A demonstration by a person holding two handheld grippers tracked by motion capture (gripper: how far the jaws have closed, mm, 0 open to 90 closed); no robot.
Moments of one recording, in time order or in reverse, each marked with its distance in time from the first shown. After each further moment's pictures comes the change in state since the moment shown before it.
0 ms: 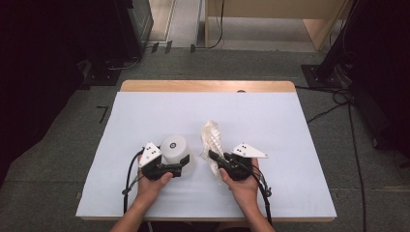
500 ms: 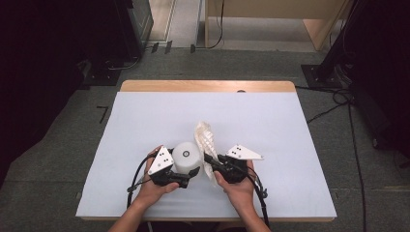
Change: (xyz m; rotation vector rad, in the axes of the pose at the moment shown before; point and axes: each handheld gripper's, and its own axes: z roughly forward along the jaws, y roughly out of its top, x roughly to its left) left arm -0.033 -0.003 0.012 0.108 -0.097 0.241; right arm 0.015 0.007 -0.003 -0.032 0.061 -0.009
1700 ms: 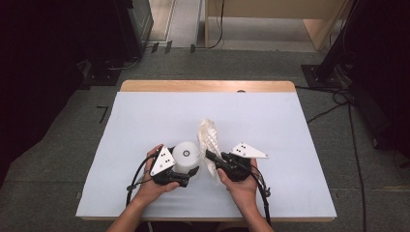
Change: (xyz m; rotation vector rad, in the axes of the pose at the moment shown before) left arm 0.008 -0.008 0.004 -0.002 0.049 0.058; right arm -0.008 0.003 -0.004 -0.012 -0.020 0.019
